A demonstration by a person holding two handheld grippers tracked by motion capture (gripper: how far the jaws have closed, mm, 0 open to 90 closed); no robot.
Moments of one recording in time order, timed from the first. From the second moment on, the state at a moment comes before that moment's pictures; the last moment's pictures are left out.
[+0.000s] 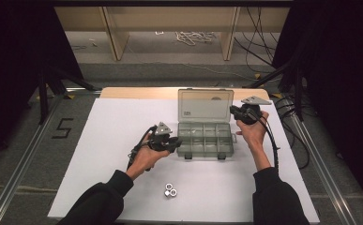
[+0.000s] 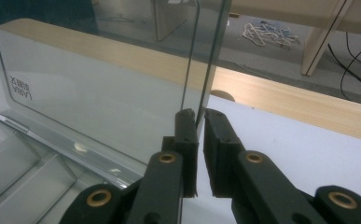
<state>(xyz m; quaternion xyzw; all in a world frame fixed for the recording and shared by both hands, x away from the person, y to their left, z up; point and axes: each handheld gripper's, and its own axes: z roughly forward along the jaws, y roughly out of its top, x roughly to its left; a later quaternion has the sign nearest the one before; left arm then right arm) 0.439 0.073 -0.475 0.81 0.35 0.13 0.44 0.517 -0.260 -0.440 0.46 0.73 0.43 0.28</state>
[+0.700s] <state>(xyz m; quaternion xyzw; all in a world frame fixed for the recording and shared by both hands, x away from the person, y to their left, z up) 0.439 0.073 -0.475 0.81 0.35 0.13 0.45 0.516 -0.252 -0.438 0.45 0.73 0.44 0.27</state>
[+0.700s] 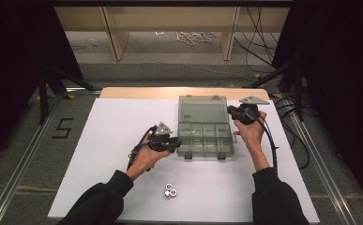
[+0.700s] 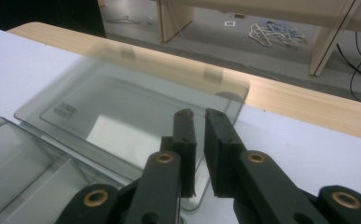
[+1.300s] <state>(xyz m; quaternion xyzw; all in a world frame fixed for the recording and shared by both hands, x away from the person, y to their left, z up) 0.440 0.075 -0.473 0.81 0.36 0.13 0.44 0.488 -0.236 -0.403 0.42 0.73 0.47 0.27</state>
